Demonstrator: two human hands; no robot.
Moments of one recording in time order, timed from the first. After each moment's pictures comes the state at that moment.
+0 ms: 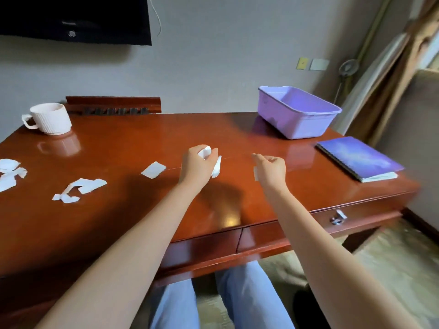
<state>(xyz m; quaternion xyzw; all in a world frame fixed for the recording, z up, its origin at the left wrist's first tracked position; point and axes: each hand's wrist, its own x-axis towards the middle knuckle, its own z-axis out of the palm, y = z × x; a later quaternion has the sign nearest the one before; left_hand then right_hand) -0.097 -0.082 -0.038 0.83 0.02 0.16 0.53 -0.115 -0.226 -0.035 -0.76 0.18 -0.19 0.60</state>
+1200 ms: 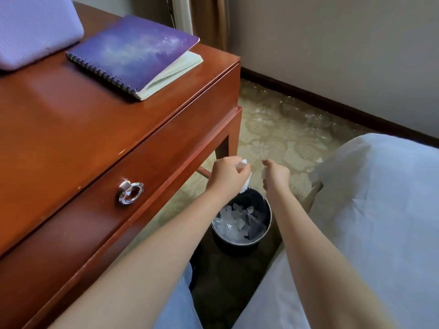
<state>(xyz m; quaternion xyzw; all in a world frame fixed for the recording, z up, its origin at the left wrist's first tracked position) -0.166 -0.568 -0.244 0.80 -0.33 -0.23 0.45 -0.227 -0.682 -0.301 -0.42 0.62 -0.22 0.63</state>
